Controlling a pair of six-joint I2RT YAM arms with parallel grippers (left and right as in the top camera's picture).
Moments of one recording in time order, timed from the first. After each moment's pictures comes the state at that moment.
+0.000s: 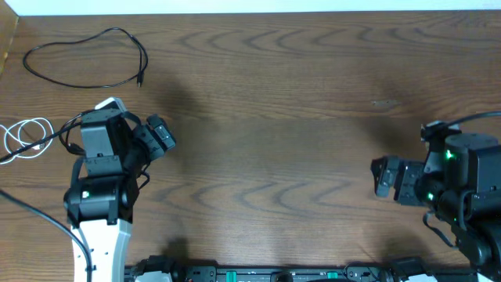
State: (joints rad) left arm 0.08 0.99 0.97 -0.79 -0.01 -0.43; right arm 0.19 0.88 1.25 -1.30 -0.04 0.32
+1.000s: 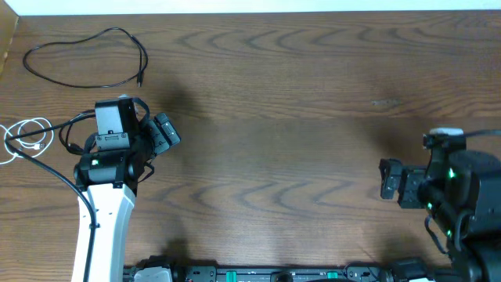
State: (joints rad) left arm 0.08 1.16 0.97 -0.79 -0.01 -0.43; right arm 0.15 0.72 1.06 -1.09 0.06 0.18
